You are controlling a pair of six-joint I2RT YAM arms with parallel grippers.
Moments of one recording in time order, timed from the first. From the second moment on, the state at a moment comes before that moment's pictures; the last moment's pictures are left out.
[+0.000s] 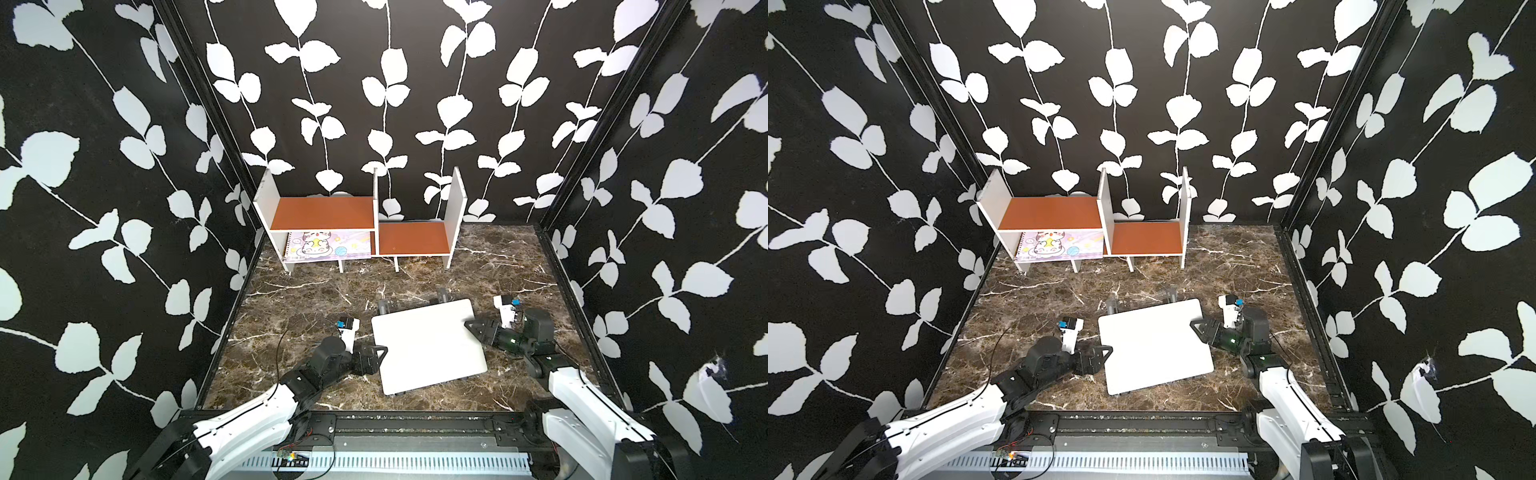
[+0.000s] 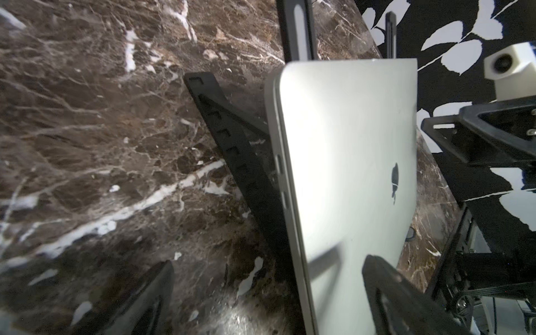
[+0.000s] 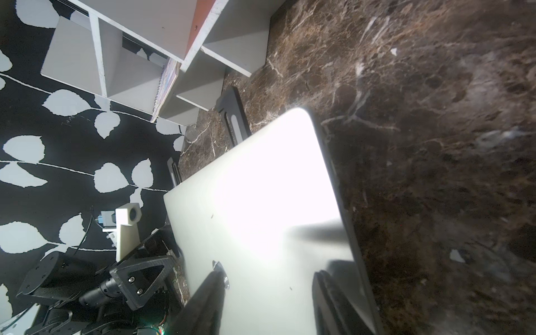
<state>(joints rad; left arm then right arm) -0.75 0.84 0.09 0.21 0.13 -0.65 0.12 0.89 0.26 0.06 -0.69 0.63</state>
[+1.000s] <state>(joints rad) -0.75 0.90 0.08 0.38 0.20 -0.74 0.10 0.87 0.26 0.02 -0.64 0.59</state>
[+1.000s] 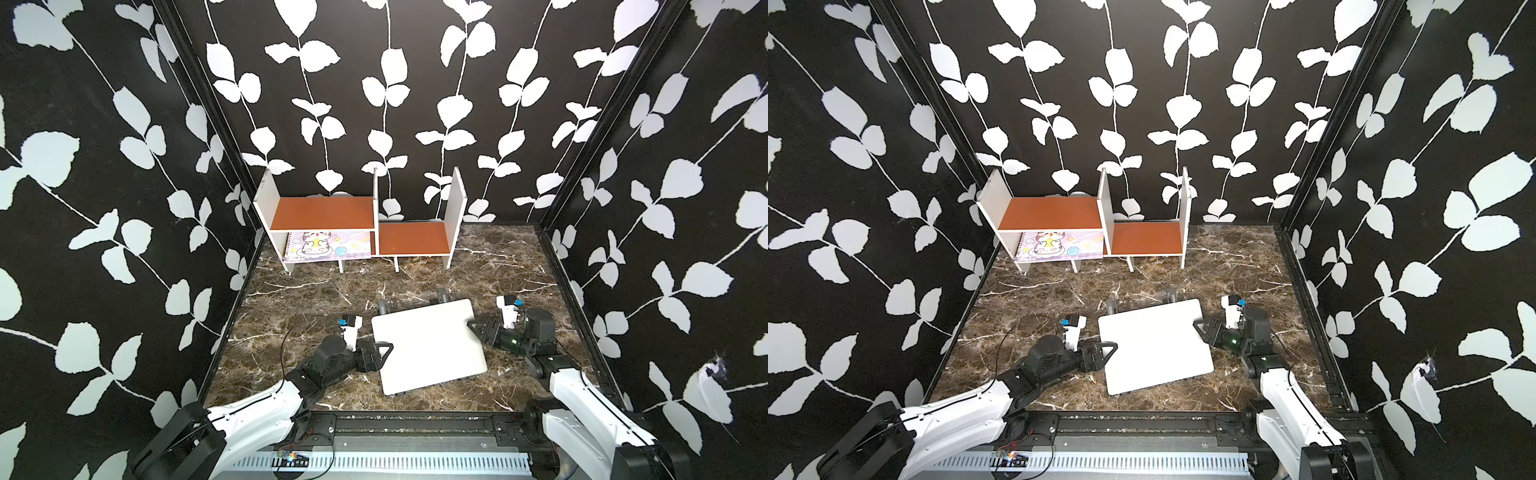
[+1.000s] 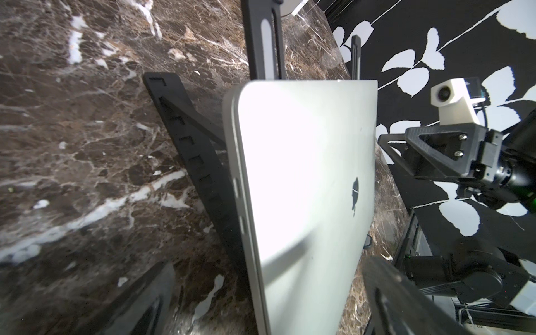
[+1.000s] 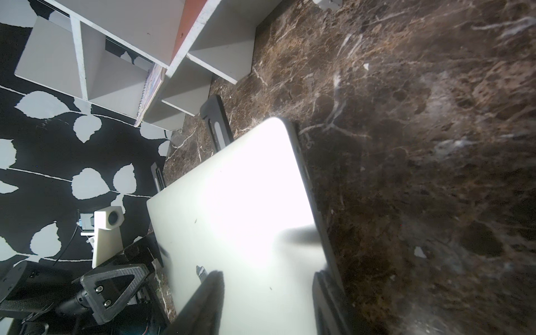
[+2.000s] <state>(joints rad) -0.75 0.89 0.08 0.38 0.26 -0.81 0.10 0.84 0.27 -0.08 -0.55 0.56</state>
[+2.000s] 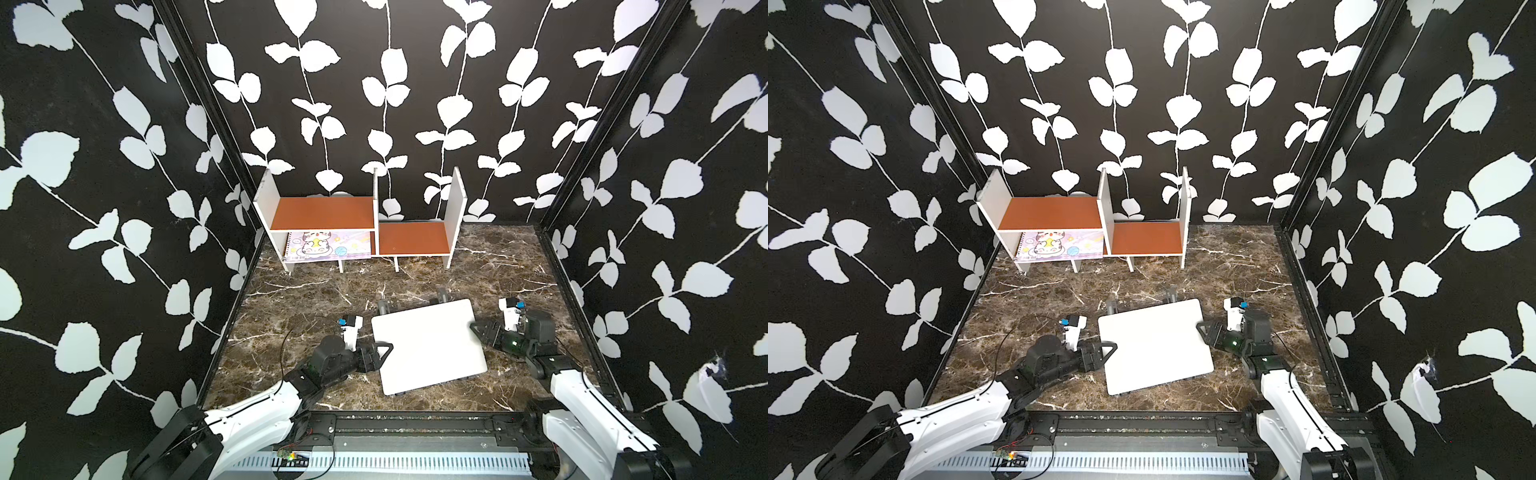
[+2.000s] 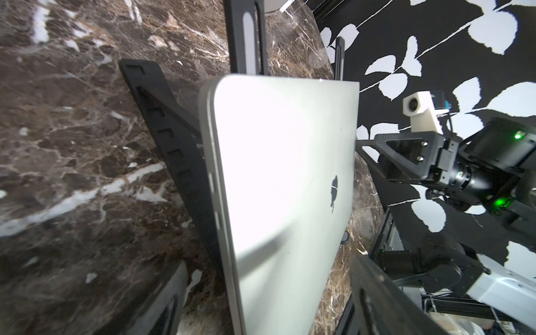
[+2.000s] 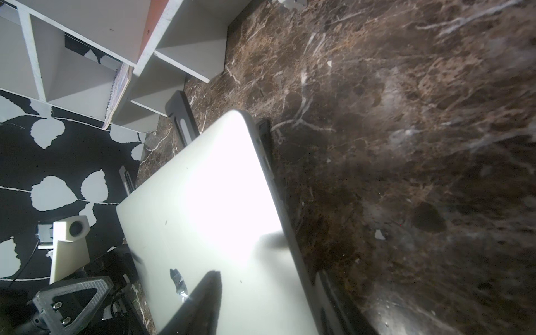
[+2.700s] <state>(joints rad) -0.74 1.01 0.09 0.52 0.36 -0.88 0.12 1.03 0.24 0.13 -0.66 0.63</state>
